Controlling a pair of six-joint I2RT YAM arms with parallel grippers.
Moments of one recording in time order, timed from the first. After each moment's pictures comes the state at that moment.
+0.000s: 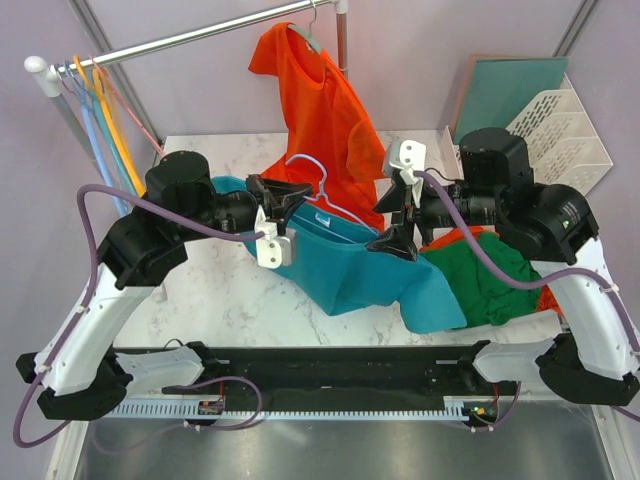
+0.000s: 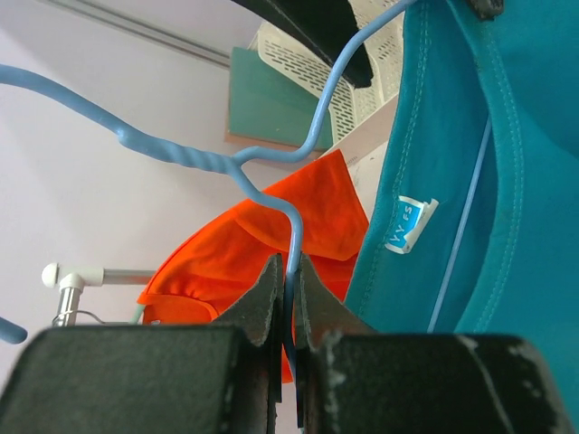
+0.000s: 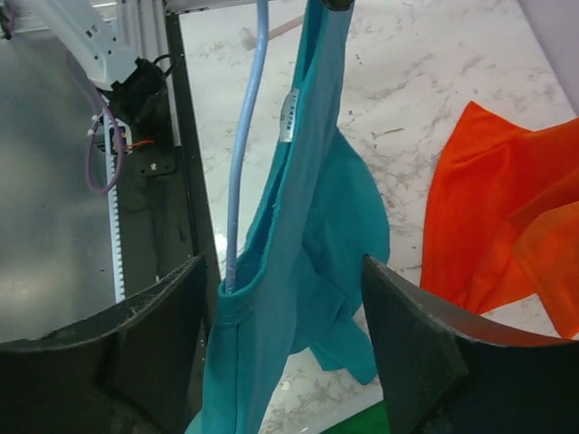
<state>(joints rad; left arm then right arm) -0.78 1.12 1.68 -0.75 0.47 1.18 0.70 1.28 1.95 -1.13 -0.58 -0.31</state>
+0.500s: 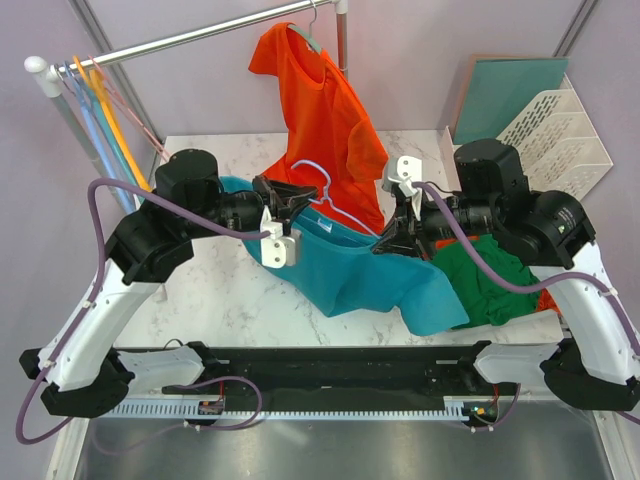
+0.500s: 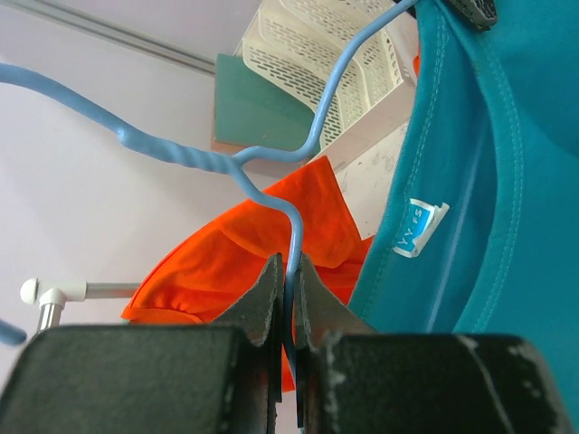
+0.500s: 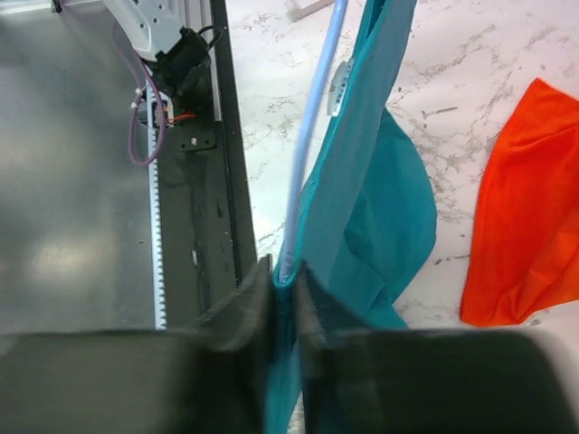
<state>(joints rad) -0.78 1.13 1.67 -0.75 0.49 1.19 0.70 1.24 1.87 -1.18 -0.66 -0.32</state>
